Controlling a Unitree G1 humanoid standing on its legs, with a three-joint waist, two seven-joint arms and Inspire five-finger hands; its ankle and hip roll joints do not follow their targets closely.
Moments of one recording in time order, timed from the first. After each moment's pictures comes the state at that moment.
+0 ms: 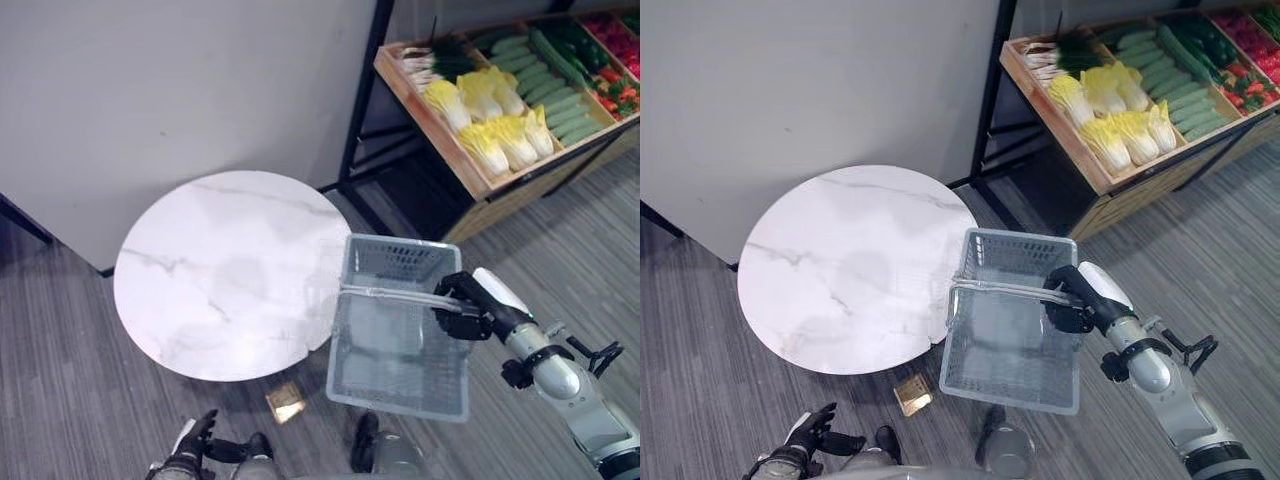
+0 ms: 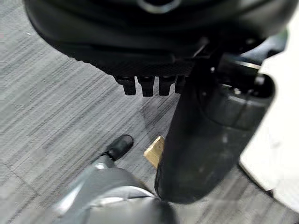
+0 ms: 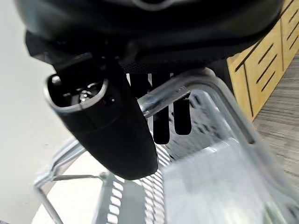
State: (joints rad) left arm 0.01 0.33 -0.16 1.25 -0.04 -0.18 0.03; right arm 0.08 -0.80 0.11 0.09 -0.19 -0.19 0.03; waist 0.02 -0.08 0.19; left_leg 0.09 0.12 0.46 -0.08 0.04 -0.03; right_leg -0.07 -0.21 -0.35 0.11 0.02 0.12
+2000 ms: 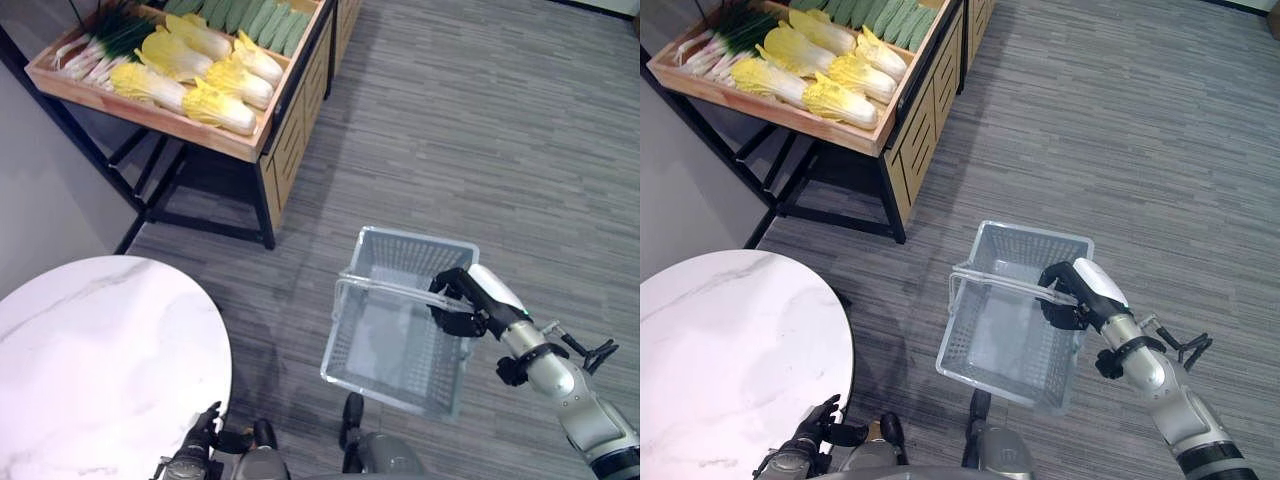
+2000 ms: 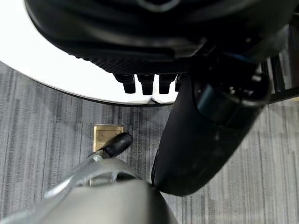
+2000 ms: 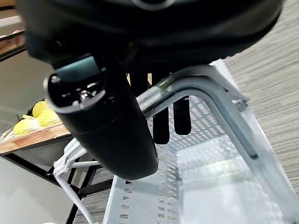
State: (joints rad) left arm 0.00 0.24 -0.09 1.20 0.03 -0.17 0.04; right arm 0.14 -0.77 0.08 0.07 -0.20 -0.20 0.03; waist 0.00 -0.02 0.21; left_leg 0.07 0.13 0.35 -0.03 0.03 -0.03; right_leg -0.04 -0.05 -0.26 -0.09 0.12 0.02
